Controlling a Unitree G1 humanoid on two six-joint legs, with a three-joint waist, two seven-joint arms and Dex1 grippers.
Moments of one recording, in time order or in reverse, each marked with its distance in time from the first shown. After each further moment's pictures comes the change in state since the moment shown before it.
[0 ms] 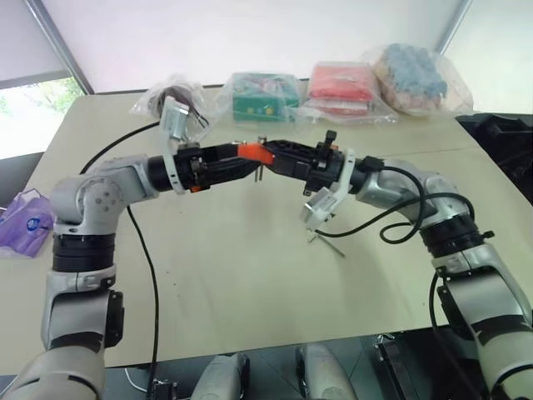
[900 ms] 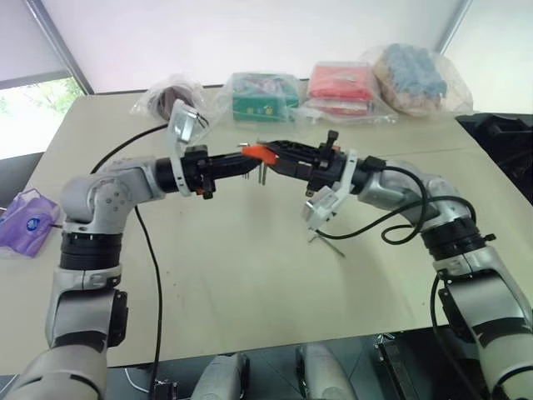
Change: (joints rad) left arm -0.007 -0.015 -0.036 0.010 0.025 -0.026 -0.044; right arm 0.019 -0.004 -0.009 -0.013 0.051 0.016 0.069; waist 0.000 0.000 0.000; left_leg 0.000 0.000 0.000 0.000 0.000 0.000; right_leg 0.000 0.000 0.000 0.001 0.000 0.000
